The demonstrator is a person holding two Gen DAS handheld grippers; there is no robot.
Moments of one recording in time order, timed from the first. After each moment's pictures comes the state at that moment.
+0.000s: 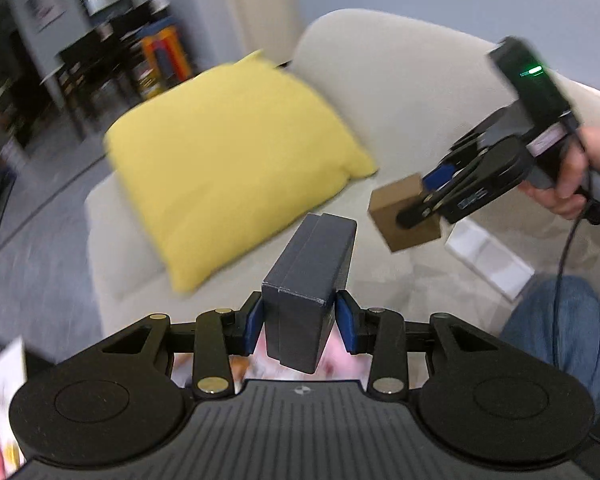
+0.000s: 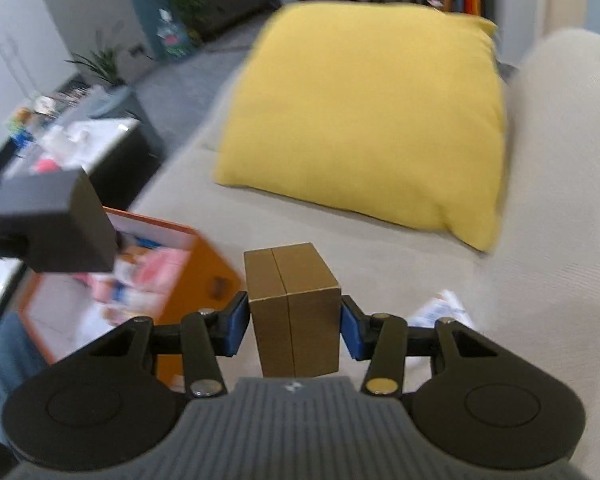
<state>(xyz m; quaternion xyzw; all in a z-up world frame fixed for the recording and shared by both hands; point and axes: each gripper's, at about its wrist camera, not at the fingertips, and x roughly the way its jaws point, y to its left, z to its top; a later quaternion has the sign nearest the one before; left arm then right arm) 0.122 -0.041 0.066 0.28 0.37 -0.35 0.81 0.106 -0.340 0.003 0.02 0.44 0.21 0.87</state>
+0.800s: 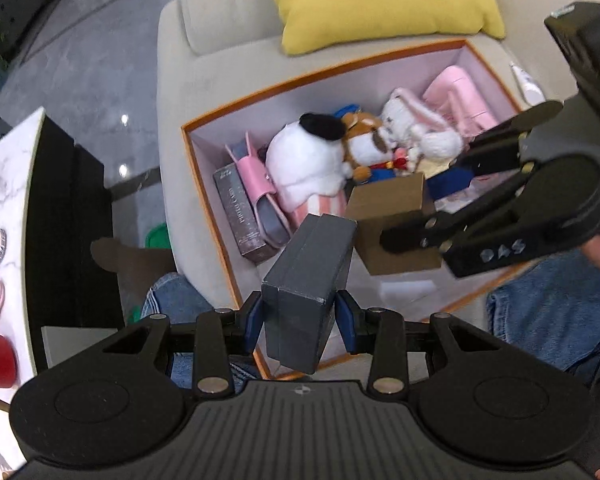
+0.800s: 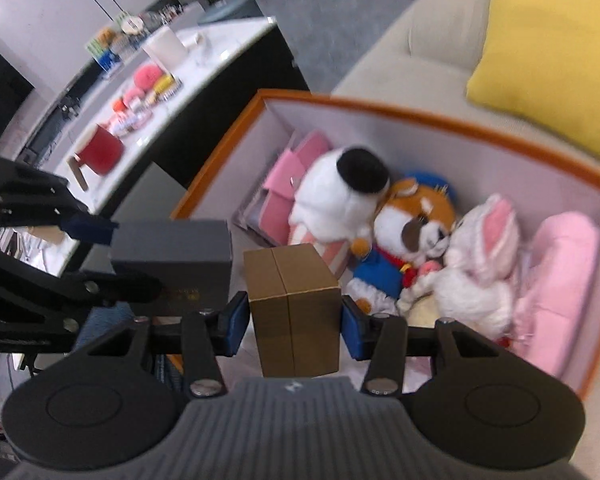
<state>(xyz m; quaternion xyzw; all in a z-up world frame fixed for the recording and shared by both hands) 0.155 0.146 0.009 0.21 0.58 -0.21 0.76 0.114 -0.079 -0.092 0.01 0.54 0.34 0.77</state>
